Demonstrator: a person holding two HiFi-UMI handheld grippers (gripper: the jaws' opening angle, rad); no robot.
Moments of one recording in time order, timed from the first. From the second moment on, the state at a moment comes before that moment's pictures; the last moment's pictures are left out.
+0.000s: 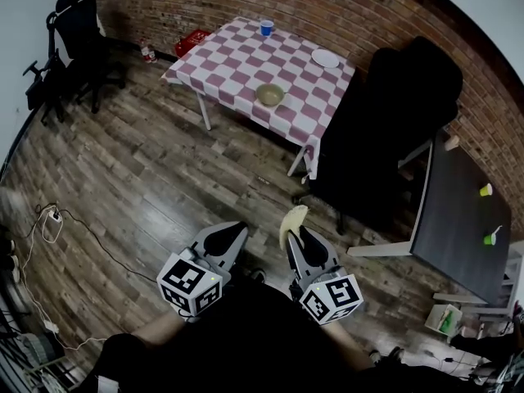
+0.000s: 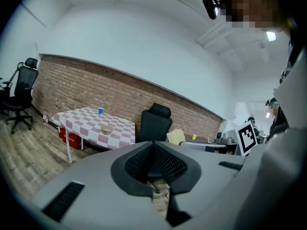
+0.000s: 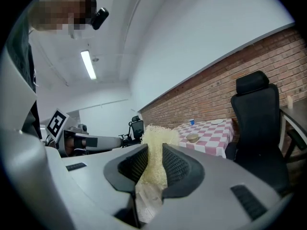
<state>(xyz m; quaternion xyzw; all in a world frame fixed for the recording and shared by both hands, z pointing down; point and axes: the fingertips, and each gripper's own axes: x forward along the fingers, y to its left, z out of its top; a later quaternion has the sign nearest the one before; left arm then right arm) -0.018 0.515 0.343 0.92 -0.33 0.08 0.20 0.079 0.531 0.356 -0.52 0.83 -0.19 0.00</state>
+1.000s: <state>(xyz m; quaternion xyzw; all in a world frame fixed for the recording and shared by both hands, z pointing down) -0.006 0.290 0.362 0.92 -0.28 0.07 0.26 0.092 0.335 0.379 -0.57 0.79 -0.22 -0.07</state>
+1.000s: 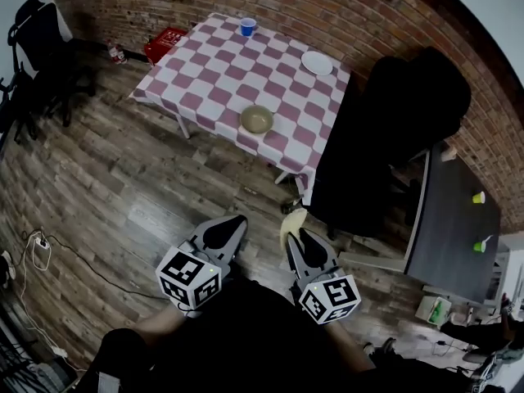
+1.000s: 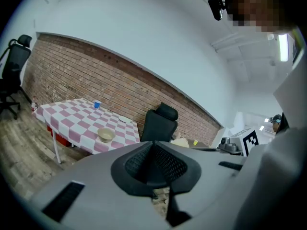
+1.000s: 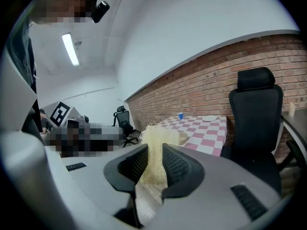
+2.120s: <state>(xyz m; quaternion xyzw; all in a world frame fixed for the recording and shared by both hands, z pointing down) -0.048 0.120 0.401 0.88 -0.36 0.09 0.30 0.069 0.151 0.417 -0.52 0.81 -0.28 -0.10</state>
